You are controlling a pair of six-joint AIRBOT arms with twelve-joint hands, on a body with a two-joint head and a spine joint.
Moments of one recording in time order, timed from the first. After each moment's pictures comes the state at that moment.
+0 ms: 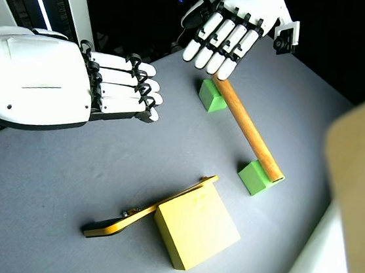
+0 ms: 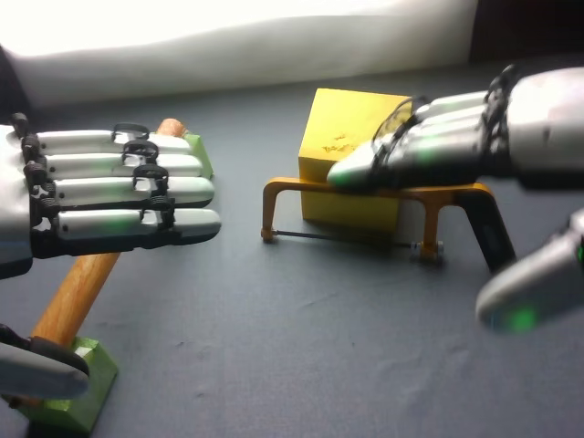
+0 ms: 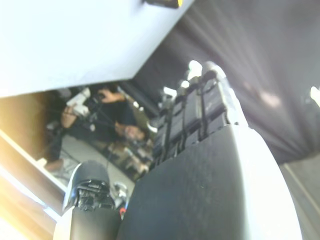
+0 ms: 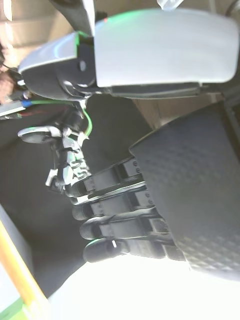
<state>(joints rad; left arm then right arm) 0.64 -0.60 1.06 0.95 -1.05 0.24 -0.13 -0.78 1.01 -1.54 0.65 0.75</state>
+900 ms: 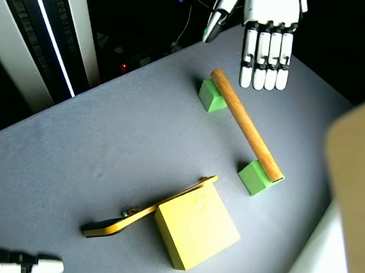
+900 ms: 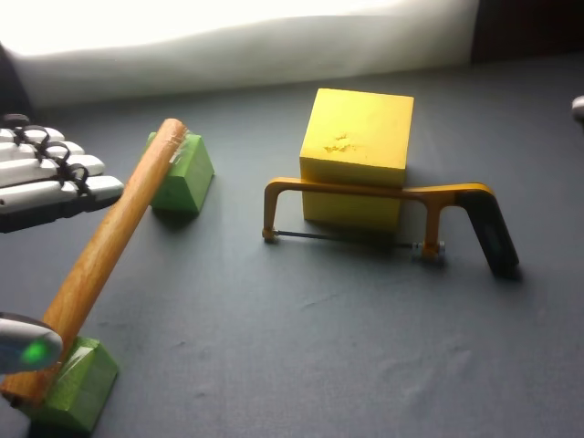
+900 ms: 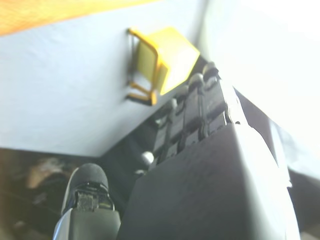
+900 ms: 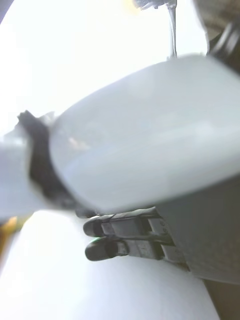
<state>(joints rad) 0.49 -0.28 0.72 0.93 -0.41 0.15 -0.51 -0.71 1.32 -1.27 0.64 1.22</state>
